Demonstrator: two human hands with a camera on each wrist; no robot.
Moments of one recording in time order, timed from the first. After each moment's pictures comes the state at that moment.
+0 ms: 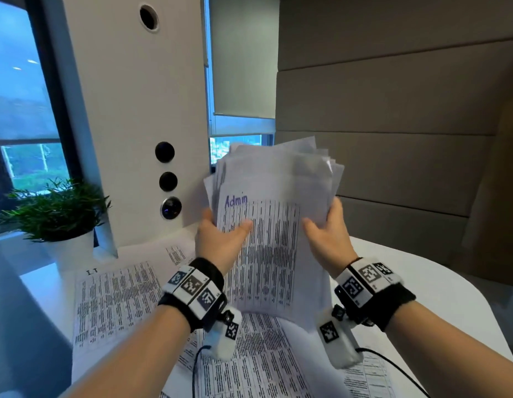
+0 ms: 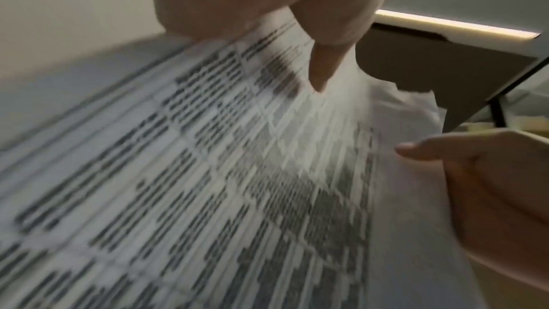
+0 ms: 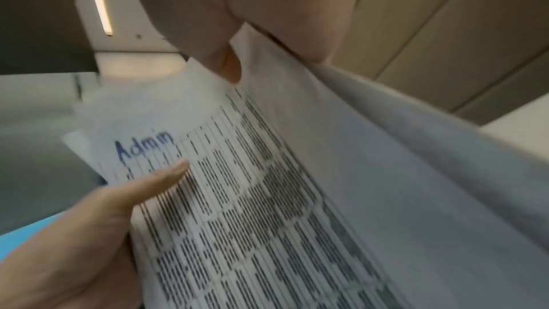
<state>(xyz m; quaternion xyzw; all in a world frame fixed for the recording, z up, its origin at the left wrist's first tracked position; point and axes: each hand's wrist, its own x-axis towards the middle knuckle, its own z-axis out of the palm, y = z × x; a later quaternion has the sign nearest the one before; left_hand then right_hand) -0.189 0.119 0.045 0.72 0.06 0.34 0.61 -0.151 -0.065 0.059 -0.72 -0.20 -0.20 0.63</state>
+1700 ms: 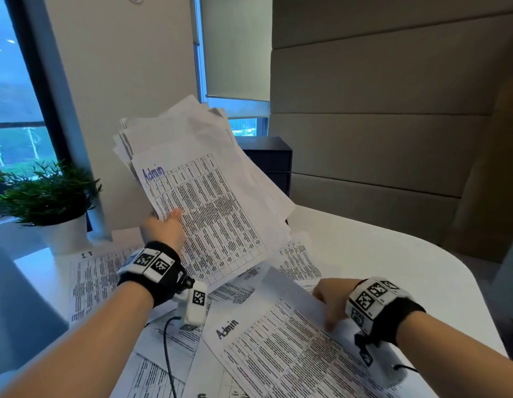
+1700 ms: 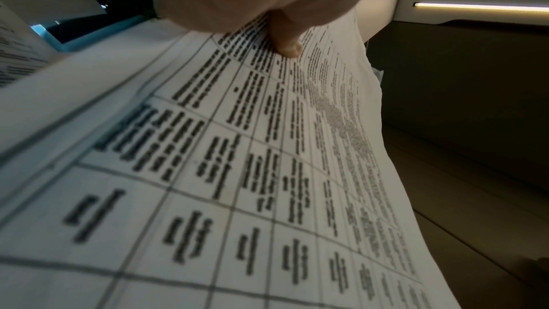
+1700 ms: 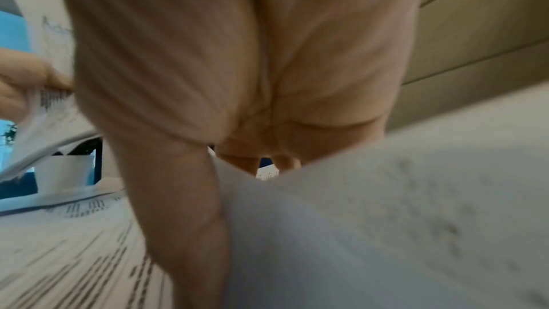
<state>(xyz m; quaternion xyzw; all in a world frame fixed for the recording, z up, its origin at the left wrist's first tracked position) -0.191 0.178 0.036 0.60 0.32 0.36 0.64 -0.154 -0.119 -0.037 -0.96 -0.19 0.20 -0.02</state>
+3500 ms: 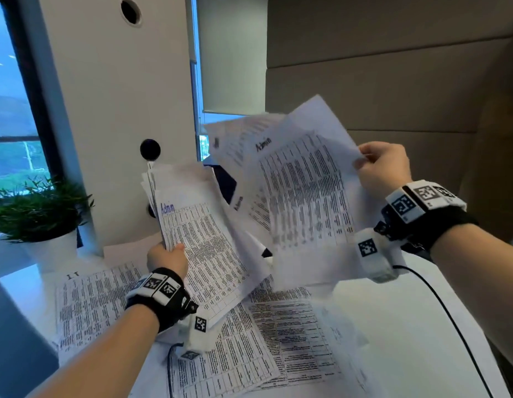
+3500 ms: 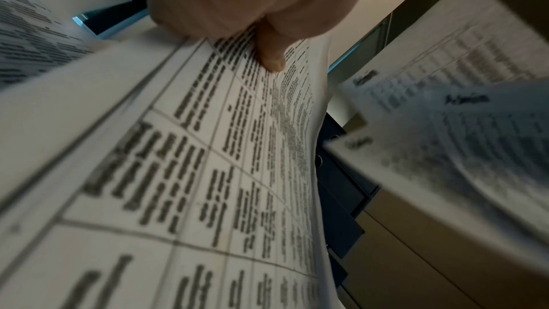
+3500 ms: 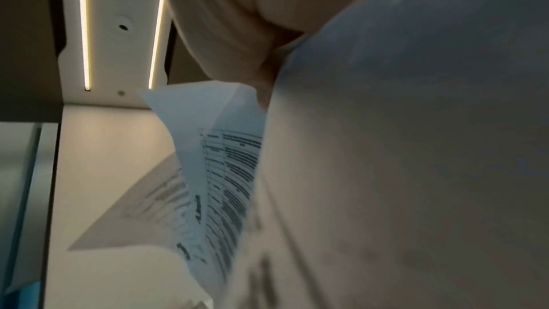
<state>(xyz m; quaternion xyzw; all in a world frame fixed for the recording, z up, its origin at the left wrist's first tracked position) -0.163 0.181 -0.003 0.66 0.32 0.32 0.60 -0.122 -0.160 0.161 -0.83 -0.05 -0.34 0.43</state>
